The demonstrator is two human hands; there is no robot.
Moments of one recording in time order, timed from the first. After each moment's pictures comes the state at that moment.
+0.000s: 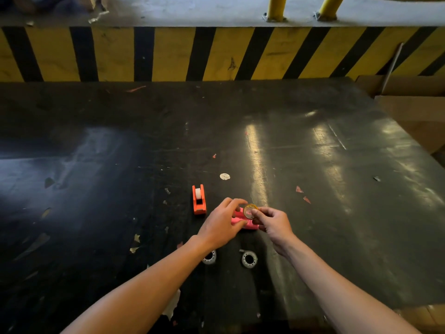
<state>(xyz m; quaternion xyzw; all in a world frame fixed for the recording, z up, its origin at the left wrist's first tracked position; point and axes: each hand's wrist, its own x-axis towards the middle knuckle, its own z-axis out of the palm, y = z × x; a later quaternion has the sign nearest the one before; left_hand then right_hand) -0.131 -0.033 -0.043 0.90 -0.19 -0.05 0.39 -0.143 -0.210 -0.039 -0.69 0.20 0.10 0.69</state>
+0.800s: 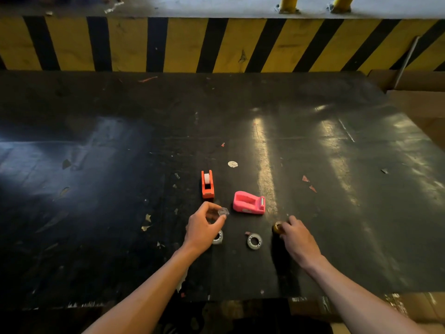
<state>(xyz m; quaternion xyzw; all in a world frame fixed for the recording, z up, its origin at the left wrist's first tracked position) -0.199 0.013 -0.053 0.85 0.05 -0.02 0.53 -0.205 -0.262 -0.077 -0.99 -0.04 0.10 0.13</state>
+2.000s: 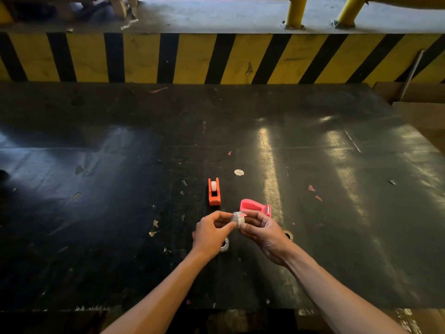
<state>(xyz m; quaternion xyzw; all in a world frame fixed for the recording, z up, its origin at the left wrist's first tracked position) -0.207 0.008 -0.030 0.82 0.08 -0.06 0.56 -0.192 -0.175 -0.030 -0.52 0.06 0.26 0.81</state>
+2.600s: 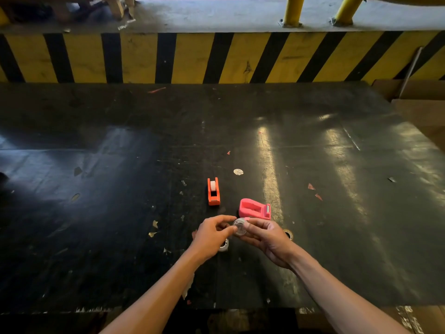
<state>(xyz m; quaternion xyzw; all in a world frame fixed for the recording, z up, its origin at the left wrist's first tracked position) -0.201 0.017 -0.038 0.82 0.02 -0.17 0.54 -0.198 -0.181 -0.028 -0.50 0.06 0.30 0.81</state>
